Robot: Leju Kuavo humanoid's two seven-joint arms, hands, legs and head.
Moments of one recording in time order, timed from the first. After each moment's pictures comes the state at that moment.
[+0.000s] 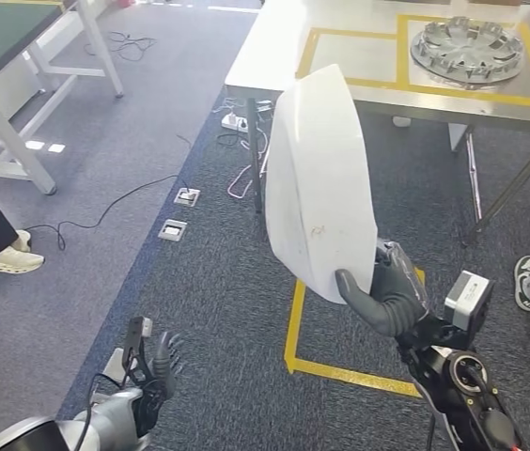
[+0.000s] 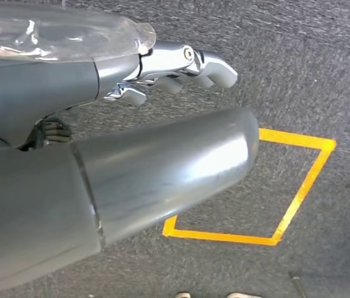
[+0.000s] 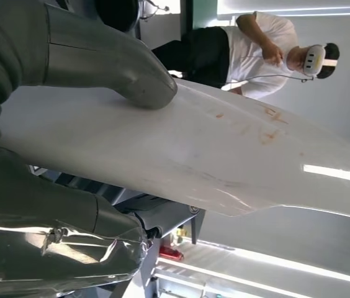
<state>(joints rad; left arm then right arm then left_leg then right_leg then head) -0.36 0.08 -0.61 -0.28 1.05 -0.13 -0.35 -0.40 -0.01 0.71 -1.51 -0.38 0.30 -0.42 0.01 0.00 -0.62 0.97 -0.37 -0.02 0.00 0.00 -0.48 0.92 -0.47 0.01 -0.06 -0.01</state>
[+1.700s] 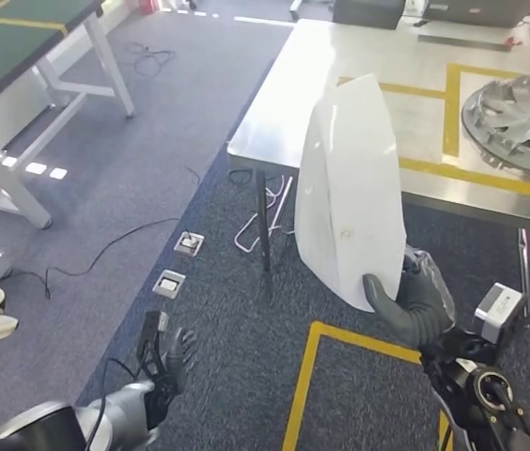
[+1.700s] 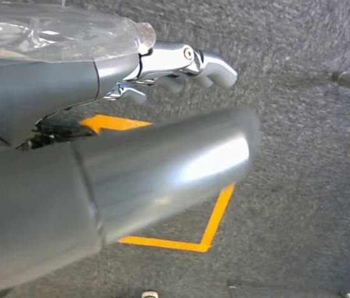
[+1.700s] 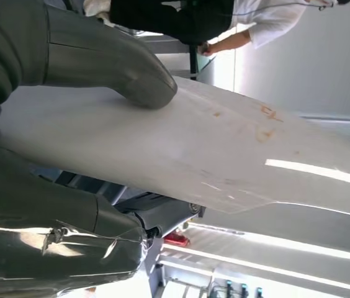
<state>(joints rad) -0.36 0.08 -0.62 -0.28 1.05 -0.13 -0.34 -0.41 -0.01 0.69 -1.49 -0.39 0.30 -0.42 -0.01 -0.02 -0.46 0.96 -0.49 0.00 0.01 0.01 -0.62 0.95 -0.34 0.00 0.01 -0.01</state>
